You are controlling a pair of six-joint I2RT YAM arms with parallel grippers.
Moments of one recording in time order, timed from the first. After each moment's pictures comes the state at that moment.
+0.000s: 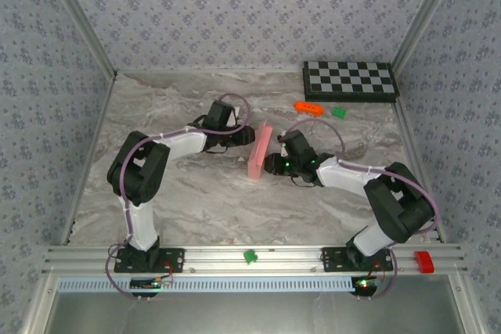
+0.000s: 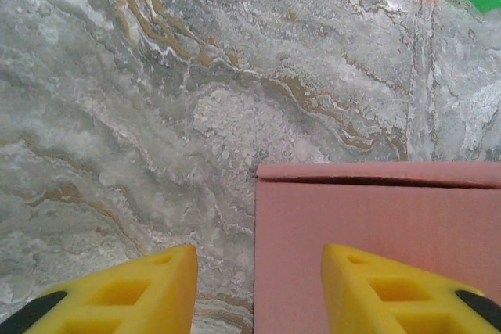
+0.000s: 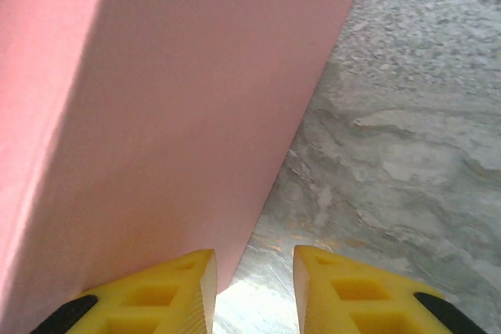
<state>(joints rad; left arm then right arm) -0.55 1.90 1.18 -0.08 0.32 -0.58 0.63 1.54 0.73 -0.01 -0.17 0.63</state>
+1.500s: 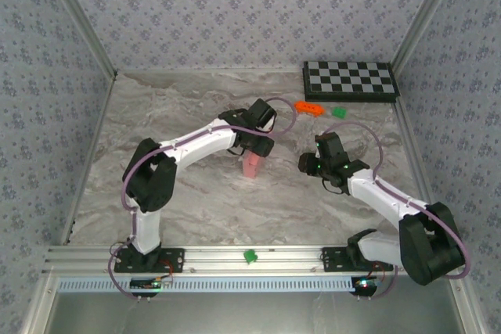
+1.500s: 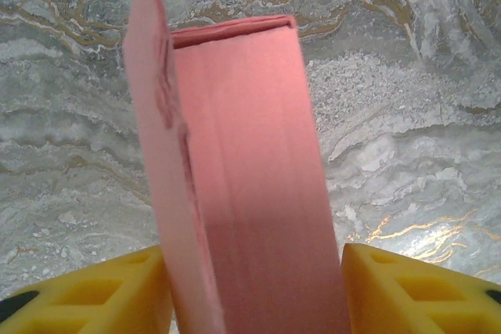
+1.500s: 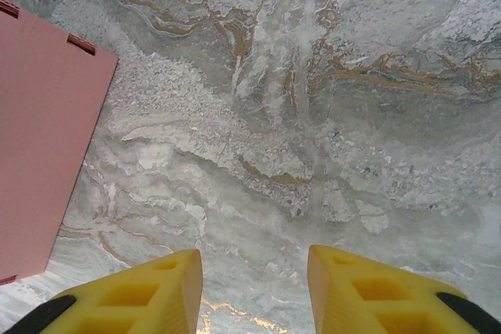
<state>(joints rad) -0.82 1.94 1.57 -0.72 -0.11 -0.19 0.41 1.21 0.61 -0.28 -0.01 0.52</state>
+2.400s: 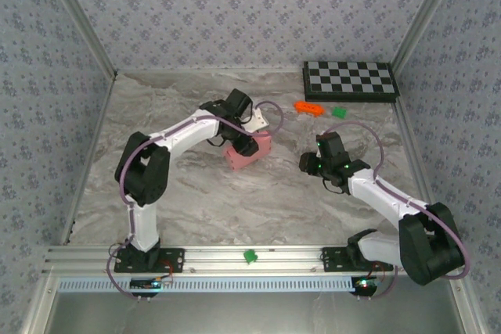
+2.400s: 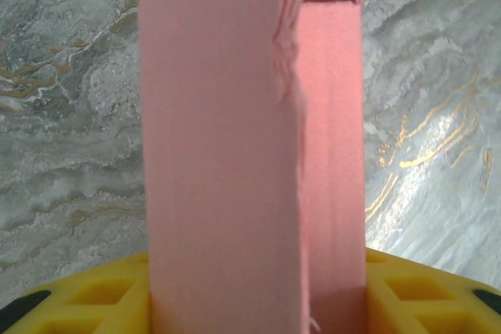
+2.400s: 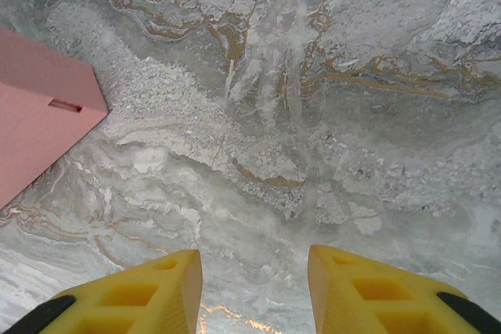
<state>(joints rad) -0.64 1.94 1.53 -0.75 0.24 0.40 0.40 1.21 0.61 -0.28 -0.01 0.52</state>
